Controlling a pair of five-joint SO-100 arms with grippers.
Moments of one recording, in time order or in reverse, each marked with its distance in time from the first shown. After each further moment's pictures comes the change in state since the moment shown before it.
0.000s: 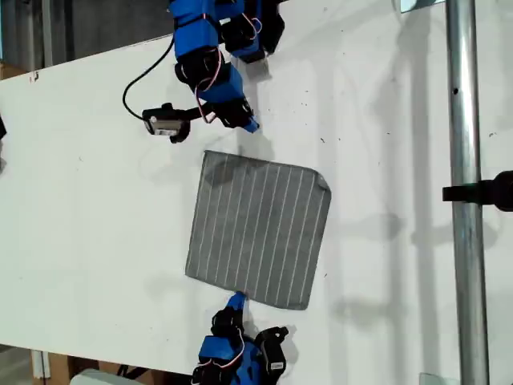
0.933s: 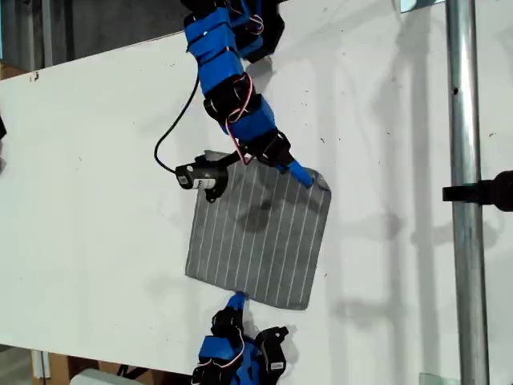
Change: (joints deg) arm 0 0.0 0.0 0.0 0.0 0.0; arm 1 -10.7 -27.4 -32.4 -11.0 -15.5
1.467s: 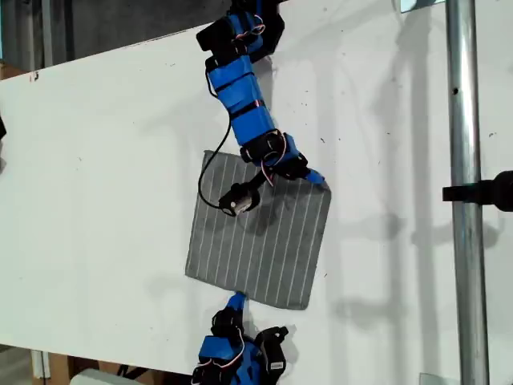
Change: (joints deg) arm 0 0.0 0.0 0.0 0.0 -0.2; arm 1 0.4 -27.1 -10.5 10.0 4.7
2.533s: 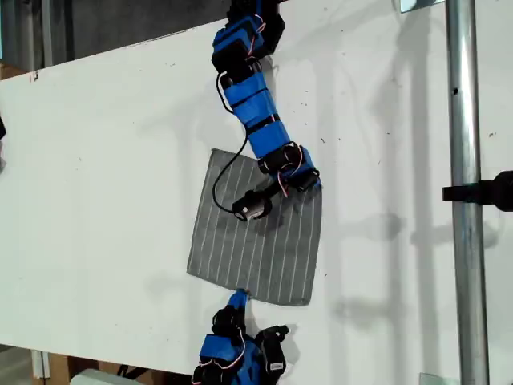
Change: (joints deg) arm 0 3.9 0.0 -1.6 -3.3 -5.5; arm 1 -1.1 -15.8 -10.8 -3.6 7.0
